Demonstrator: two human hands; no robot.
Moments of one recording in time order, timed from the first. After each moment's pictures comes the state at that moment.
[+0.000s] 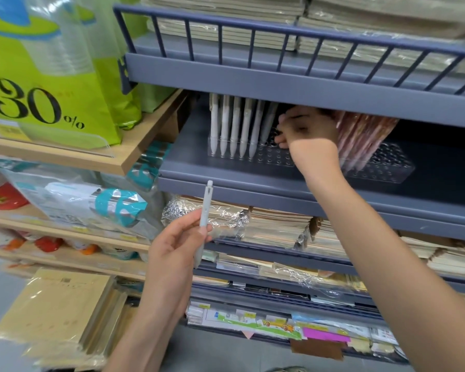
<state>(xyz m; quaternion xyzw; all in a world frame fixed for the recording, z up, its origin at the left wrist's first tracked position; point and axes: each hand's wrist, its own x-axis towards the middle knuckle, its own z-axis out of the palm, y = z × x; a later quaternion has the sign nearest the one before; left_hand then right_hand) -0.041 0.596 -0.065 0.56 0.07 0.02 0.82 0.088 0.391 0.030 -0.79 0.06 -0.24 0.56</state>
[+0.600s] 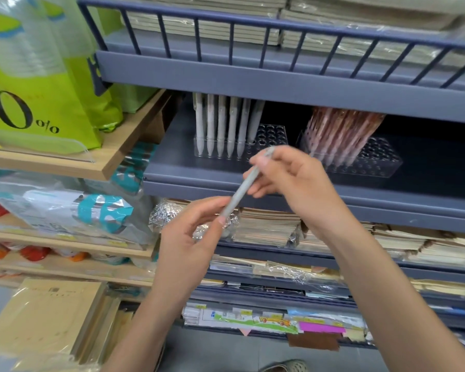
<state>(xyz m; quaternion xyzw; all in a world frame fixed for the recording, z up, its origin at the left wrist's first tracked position) -0.015 0.577 -0.061 0.73 -0.19 0.15 0.64 0.010 0.393 0.018 -0.75 -0.08 -0.05 0.66</state>
